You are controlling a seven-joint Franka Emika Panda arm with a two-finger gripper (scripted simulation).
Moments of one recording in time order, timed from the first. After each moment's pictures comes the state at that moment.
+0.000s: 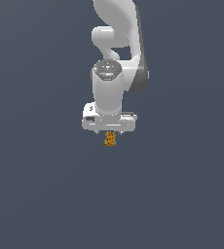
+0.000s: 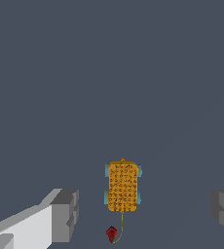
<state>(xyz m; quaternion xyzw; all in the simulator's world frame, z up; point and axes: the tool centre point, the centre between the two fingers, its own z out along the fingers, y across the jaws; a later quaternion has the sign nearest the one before) -0.005 -0.013 0.164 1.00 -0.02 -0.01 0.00</state>
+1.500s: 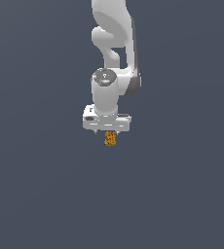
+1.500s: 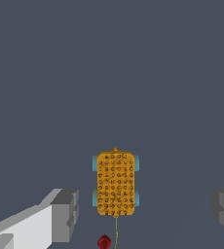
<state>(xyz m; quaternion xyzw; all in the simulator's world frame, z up) -0.037 -0.025 0.119 1.00 -0.04 0.00 0.01</state>
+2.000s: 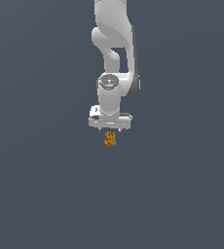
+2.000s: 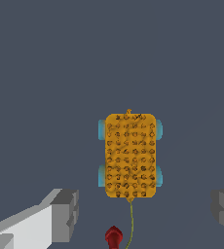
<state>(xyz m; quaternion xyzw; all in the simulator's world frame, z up) -0.084 -0.011 0.075 1.00 -0.04 0.00 0.00</state>
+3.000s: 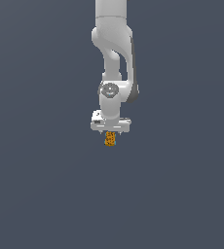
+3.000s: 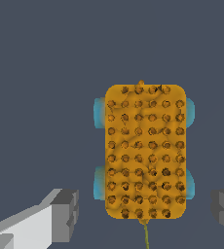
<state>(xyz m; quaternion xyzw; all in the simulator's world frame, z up) -0.097 -0.008 0.031 1.00 -0.04 0.00 0.00</state>
